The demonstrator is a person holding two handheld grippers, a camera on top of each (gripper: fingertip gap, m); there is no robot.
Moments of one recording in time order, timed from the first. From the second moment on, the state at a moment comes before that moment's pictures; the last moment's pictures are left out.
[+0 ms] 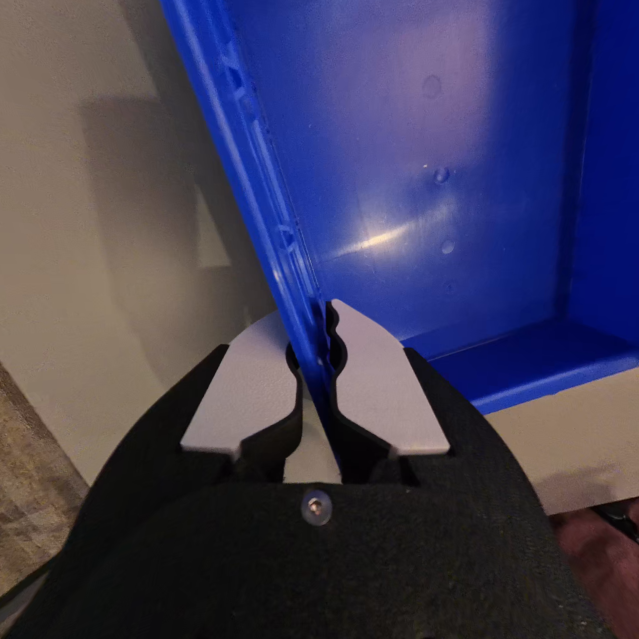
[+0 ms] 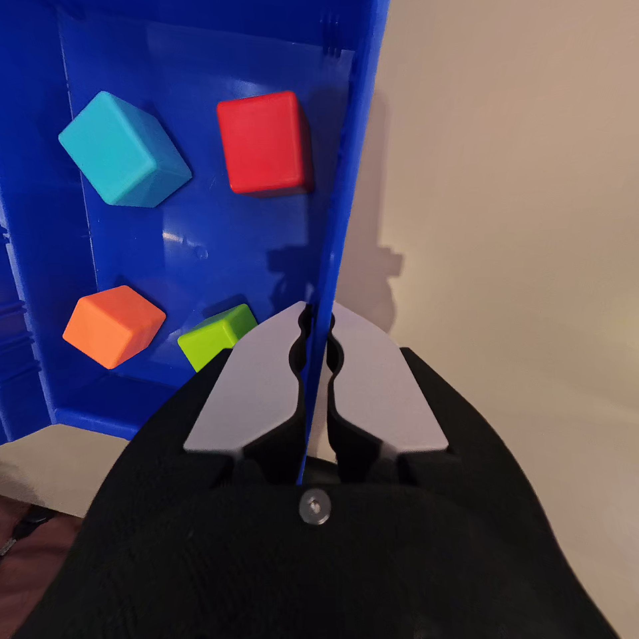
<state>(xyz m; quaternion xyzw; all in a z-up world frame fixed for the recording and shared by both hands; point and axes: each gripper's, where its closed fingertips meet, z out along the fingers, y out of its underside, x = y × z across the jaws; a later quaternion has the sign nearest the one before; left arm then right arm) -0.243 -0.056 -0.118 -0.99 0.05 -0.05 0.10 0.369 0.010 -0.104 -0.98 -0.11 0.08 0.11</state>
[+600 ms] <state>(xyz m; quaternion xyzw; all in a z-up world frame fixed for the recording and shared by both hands) -0.121 -0.046 -0.119 -0.97 0.20 -0.05 0.08 0.311 0.016 -0.109 -0.97 -0.17 0.08 0.13</state>
